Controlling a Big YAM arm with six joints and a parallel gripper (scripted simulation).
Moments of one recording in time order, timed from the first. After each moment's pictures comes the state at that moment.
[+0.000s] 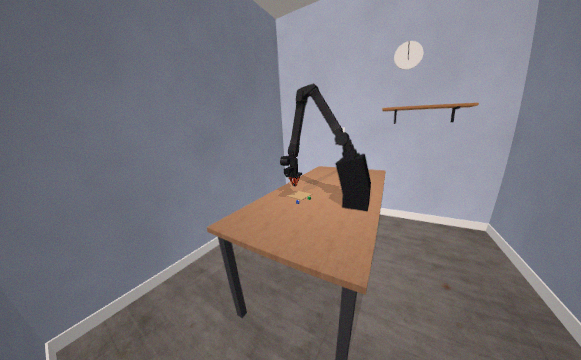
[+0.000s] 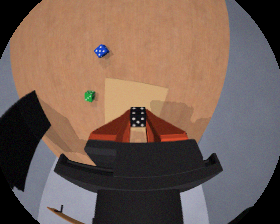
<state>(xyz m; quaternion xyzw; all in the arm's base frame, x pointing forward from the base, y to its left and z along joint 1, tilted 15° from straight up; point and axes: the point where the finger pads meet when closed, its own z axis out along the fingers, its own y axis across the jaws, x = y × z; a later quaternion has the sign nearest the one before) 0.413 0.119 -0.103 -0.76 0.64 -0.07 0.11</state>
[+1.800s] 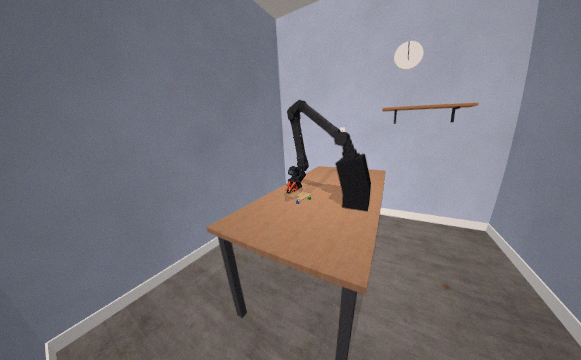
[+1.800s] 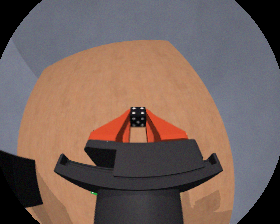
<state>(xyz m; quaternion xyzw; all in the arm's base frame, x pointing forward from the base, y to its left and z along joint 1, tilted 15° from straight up) 0.387 0.224 -0.119 -0.64 0.54 0.31 0.45</state>
